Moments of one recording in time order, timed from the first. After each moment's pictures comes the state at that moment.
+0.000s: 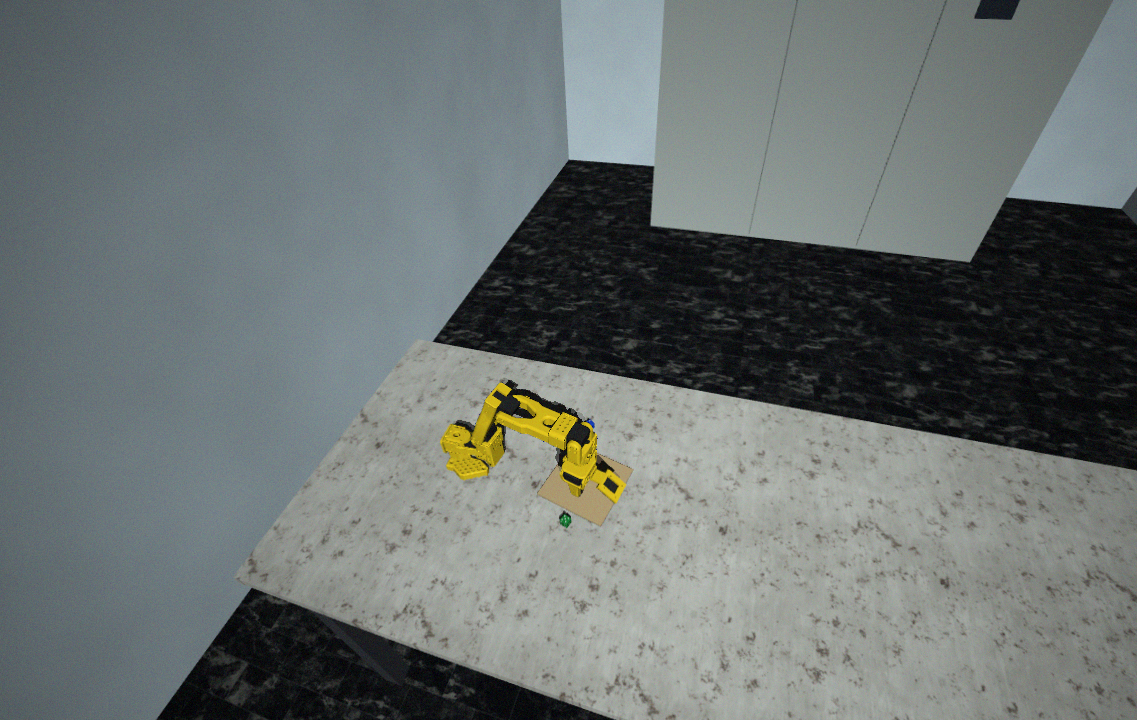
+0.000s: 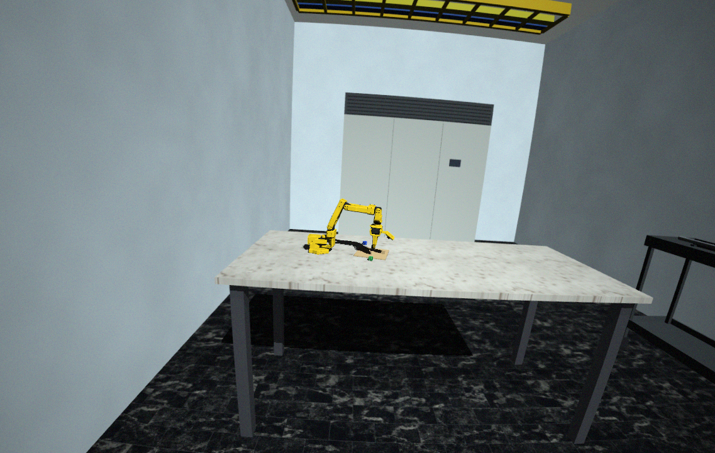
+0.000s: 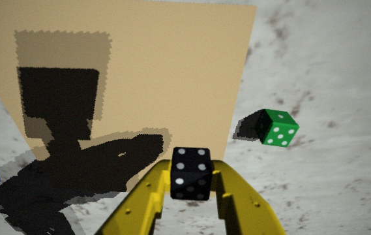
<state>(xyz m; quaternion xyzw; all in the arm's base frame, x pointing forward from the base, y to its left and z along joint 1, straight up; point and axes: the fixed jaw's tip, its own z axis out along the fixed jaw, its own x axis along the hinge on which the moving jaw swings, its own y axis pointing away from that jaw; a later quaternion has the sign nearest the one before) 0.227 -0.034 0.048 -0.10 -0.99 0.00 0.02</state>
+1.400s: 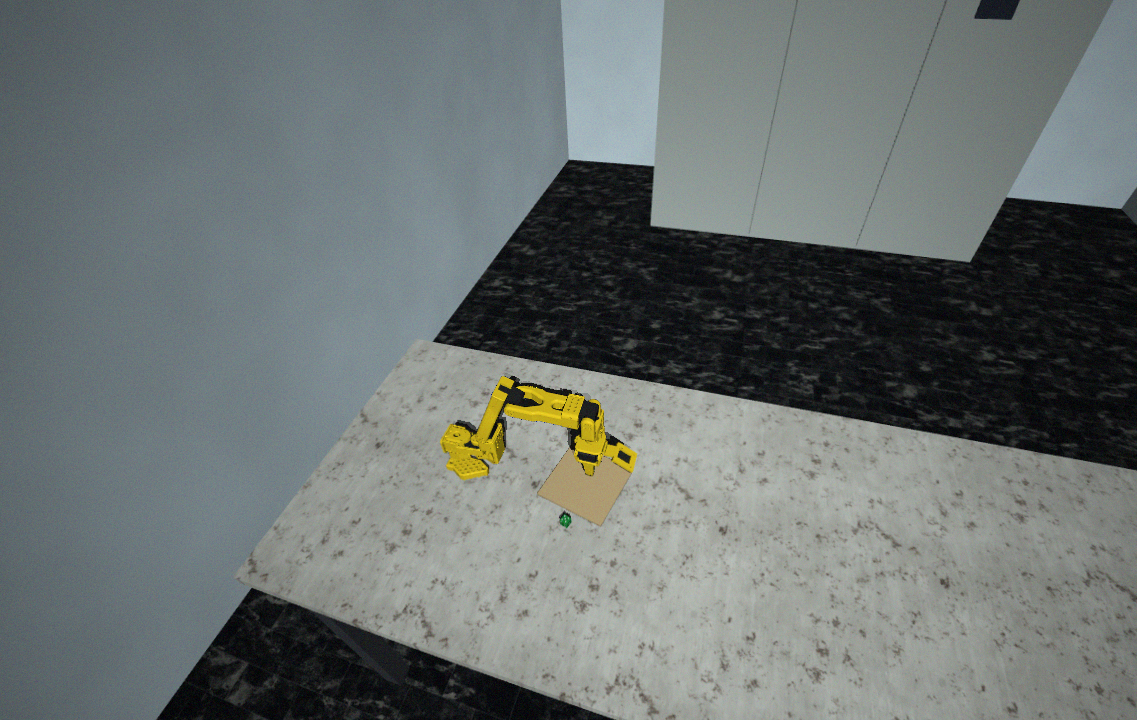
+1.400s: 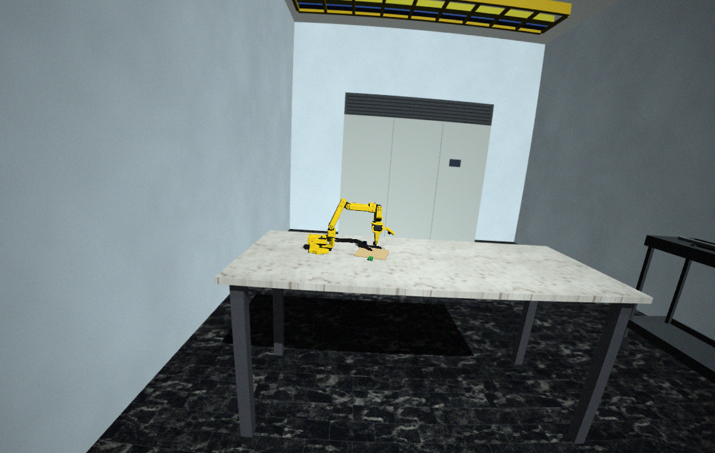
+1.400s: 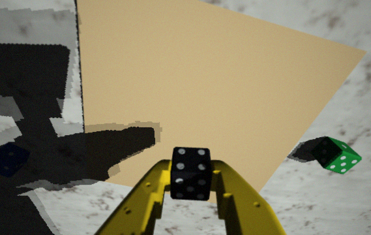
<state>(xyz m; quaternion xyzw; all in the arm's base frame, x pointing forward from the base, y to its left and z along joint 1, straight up) 0.235 0.014 0.050 0.00 -1.00 0.00 0.00</state>
